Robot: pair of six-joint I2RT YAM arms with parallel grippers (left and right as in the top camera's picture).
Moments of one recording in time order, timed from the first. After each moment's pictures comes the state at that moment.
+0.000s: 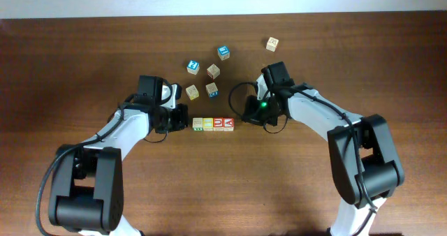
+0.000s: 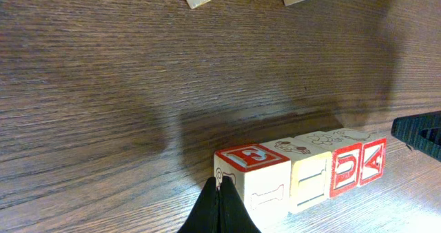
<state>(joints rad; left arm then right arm) -0.13 1.80 0.99 -0.38 0.44 -0.26 0.33 1.98 1.23 -0.47 -0.50 0.53</state>
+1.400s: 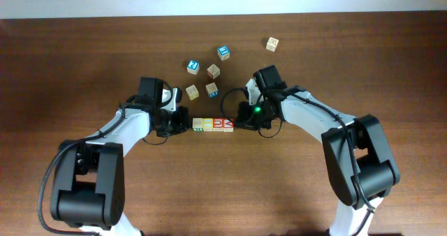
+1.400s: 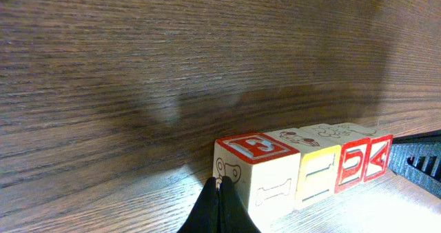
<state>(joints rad) -0.13 1.83 0.99 -0.40 0.48 -0.29 0.38 1.99 1.23 -0.49 -0.56 0.44</state>
